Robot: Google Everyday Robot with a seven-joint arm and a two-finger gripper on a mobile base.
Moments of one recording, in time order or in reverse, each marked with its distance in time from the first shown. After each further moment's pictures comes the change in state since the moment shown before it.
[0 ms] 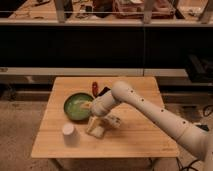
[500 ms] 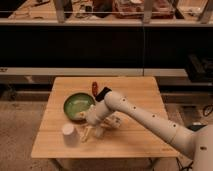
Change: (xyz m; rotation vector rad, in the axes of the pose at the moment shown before) arm -0.015 -0.013 0.055 0.042 0.014 -0.047
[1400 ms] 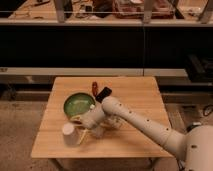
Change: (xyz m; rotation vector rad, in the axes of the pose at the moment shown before) arm 0.001 -0.001 0.035 0.012 0.106 0.009
